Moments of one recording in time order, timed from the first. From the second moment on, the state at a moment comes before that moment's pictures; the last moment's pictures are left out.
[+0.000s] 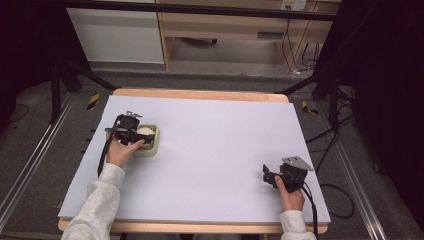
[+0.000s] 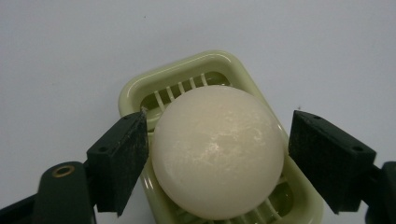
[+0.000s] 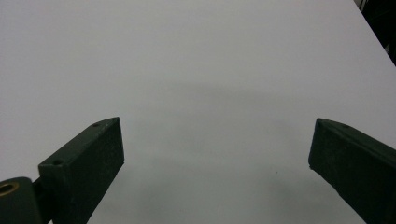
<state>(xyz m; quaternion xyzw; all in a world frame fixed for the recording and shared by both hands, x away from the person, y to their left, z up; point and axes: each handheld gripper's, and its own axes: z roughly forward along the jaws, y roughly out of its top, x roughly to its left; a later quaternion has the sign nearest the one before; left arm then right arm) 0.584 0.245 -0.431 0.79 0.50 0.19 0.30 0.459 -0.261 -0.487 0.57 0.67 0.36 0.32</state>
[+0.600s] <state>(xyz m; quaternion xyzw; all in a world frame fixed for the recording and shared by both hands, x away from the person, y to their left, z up) 0.518 0.266 -0.419 0.77 0.48 0.21 0.37 0.459 -0.261 -0.487 0.57 0.67 0.36 0.32</state>
